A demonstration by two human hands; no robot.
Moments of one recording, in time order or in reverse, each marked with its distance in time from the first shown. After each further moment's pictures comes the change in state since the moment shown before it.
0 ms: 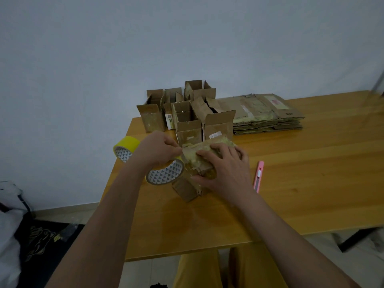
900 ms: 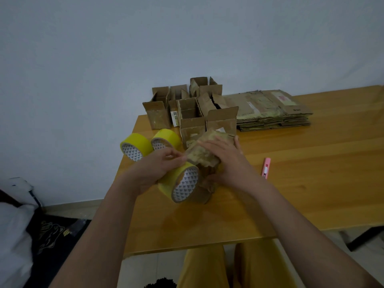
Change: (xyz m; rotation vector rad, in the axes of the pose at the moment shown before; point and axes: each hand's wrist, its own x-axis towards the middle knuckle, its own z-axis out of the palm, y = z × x) left_hand -0.041 -0.025 0.002 -0.511 -0.277 -0.177; right_hand 0.015 0.010 -0.006 0.292 -0.228 -0.131
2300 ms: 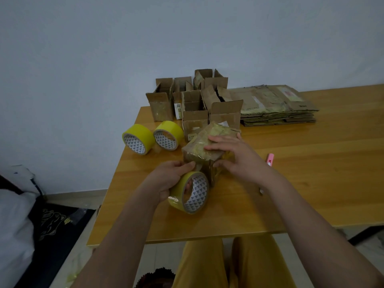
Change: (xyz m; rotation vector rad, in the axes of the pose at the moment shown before) left_hand 0.002 -0.027 0.036 -0.316 0.067 -0.242; right_hand -0.001 0.007 -0.011 0.217 -0.040 -0.035
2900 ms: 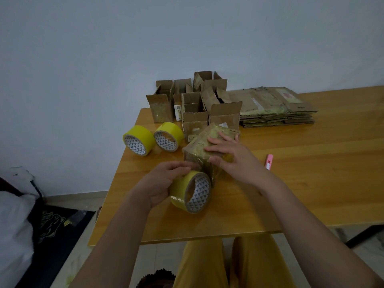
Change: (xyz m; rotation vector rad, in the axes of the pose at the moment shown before) left_hand 0.004 -0.013 -0.015 -0.080 -0.105 0.125; right_hand -0.002 -0.002 0.008 0.086 0.047 0.024
